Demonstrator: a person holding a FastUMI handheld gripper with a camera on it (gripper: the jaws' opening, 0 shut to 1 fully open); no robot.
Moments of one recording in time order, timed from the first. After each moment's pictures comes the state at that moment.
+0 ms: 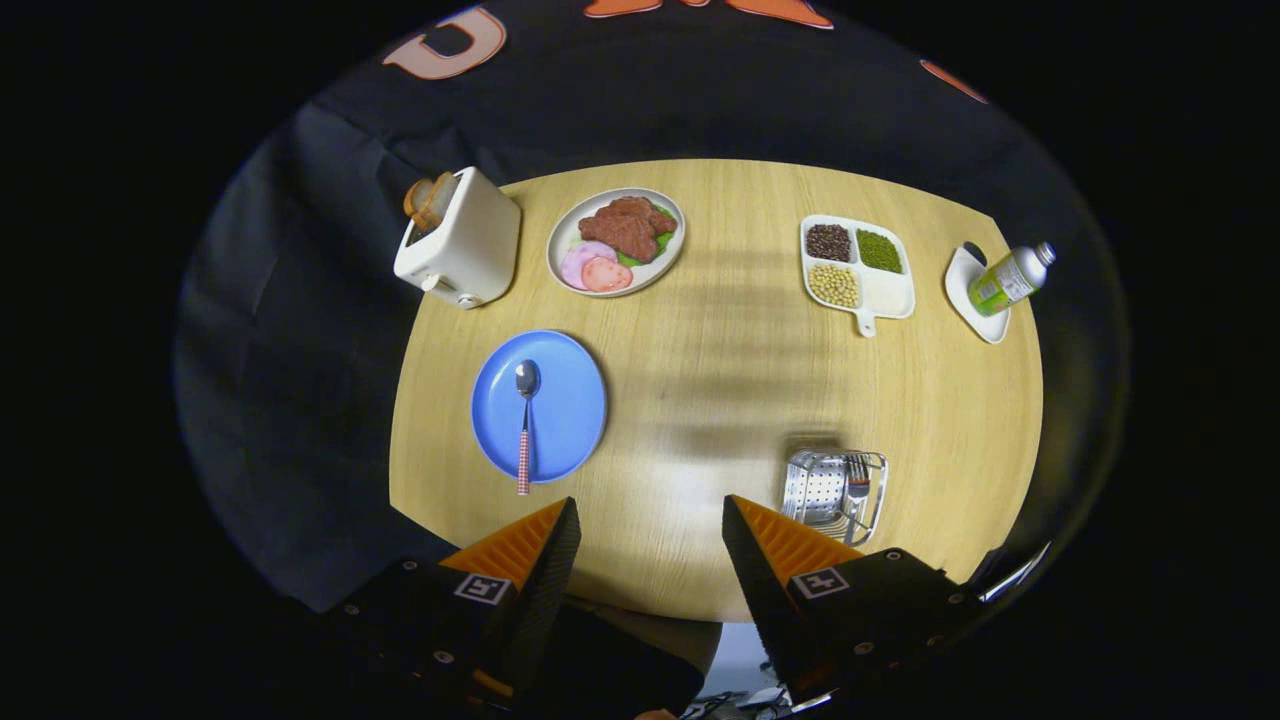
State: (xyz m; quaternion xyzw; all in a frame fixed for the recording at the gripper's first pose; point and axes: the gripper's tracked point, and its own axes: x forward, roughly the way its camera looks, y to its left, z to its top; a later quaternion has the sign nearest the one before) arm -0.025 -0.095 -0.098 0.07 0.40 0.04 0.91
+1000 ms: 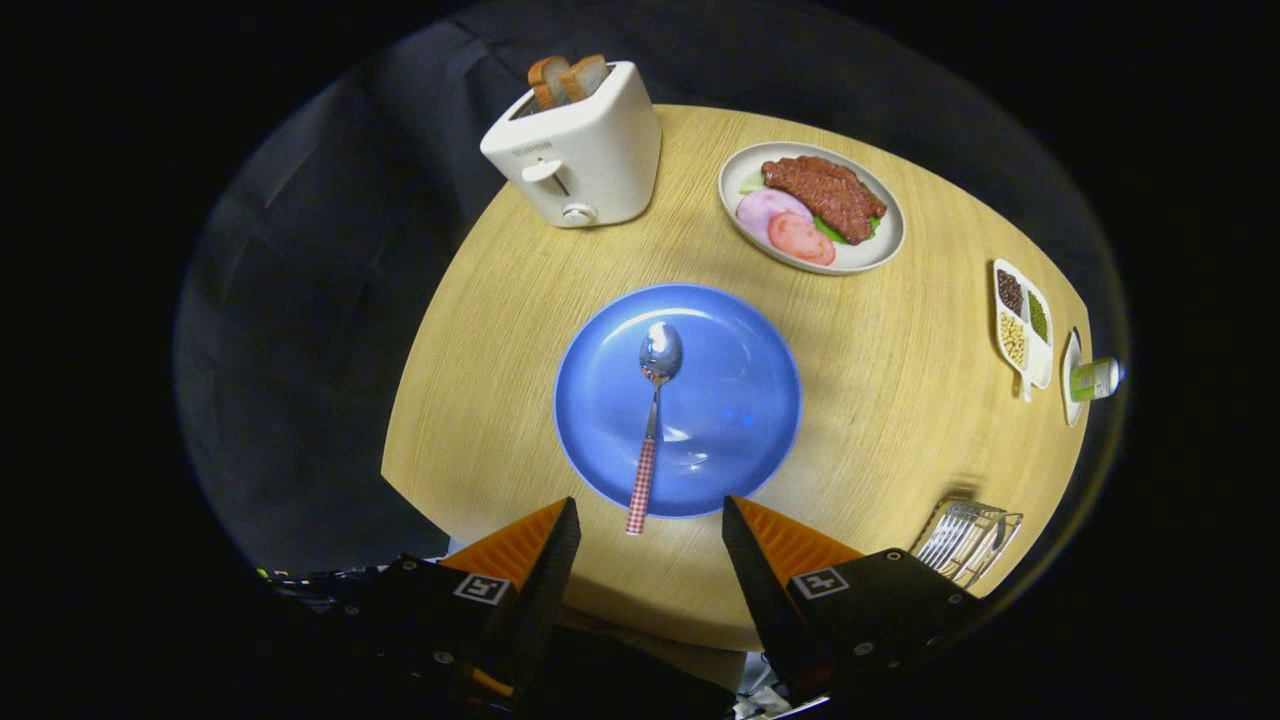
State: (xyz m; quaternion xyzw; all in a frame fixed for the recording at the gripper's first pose) arm 0.045 0.061 -0.177 -0.02 0.46 0.09 0.88
